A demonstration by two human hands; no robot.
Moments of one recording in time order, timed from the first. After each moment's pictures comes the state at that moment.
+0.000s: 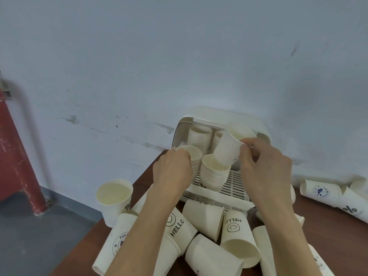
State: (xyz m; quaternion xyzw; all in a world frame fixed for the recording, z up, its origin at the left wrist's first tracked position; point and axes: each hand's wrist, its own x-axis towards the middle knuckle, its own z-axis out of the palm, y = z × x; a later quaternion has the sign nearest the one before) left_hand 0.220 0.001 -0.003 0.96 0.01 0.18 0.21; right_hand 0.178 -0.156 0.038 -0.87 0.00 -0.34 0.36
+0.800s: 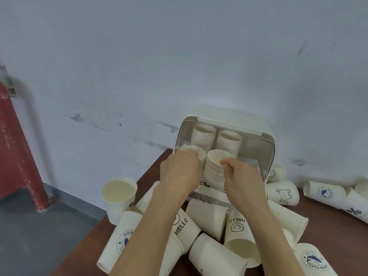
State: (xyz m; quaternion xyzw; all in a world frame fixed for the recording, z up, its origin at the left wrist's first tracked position) left_hand 0.211 -0.004 0.008 0.97 -0.01 0.14 0.20; right_hand 0.202 -0.146 -0.004 -0.95 -0.04 -0.21 0.23
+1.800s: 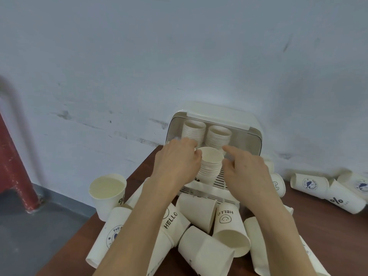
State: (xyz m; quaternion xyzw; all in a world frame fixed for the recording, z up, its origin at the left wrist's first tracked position) left_hand 0.204 -0.013 0.022 0.95 -0.05 0.19 0.25; right_hand 0.170 -0.158 0.033 -0.96 -0.05 -0.20 0.20
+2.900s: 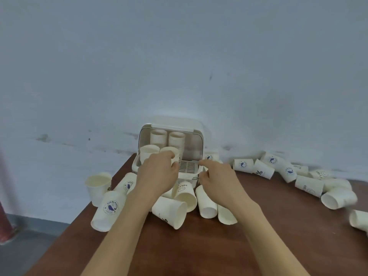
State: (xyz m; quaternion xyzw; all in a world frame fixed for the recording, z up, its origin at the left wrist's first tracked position) left_hand 0.072 -0.045 0.050 0.94 -0.09 0.17 0.28; right_hand 0.034 -0.205 0.051 -0.96 -0.02 -0.15 0.23
